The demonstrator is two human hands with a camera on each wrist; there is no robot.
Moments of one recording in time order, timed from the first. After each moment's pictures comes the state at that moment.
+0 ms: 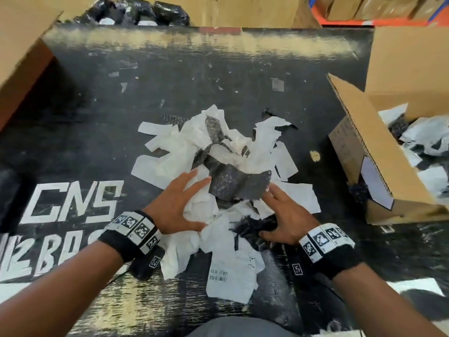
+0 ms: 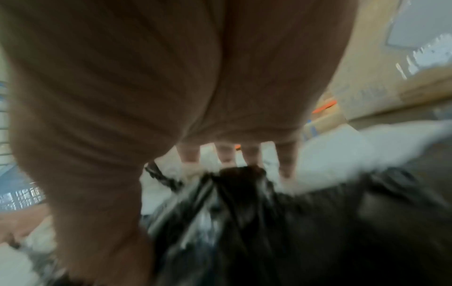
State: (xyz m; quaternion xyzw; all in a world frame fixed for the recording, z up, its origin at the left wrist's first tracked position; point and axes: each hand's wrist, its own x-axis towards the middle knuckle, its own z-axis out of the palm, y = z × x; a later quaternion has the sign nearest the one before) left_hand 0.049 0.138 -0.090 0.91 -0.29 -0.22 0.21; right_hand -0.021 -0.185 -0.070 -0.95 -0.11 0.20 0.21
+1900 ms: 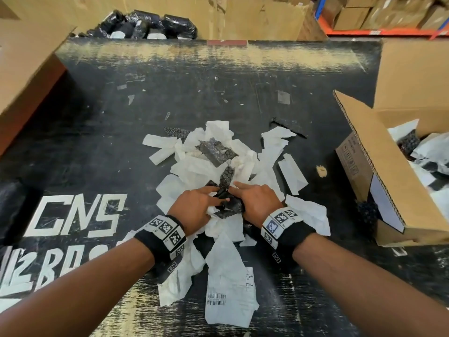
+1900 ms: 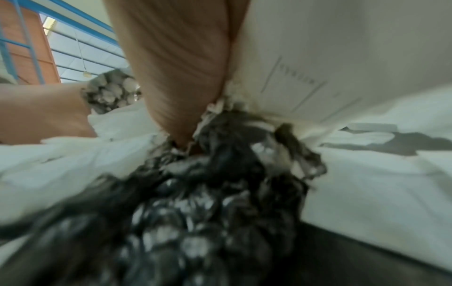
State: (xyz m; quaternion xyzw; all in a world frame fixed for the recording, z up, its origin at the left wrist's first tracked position) left_hand 0.074 0.082 -0.075 0.94 -0.26 -0.17 0.12; right_hand 0.064 -0.120 -0.071 -0.97 -0.15 0.17 0.06
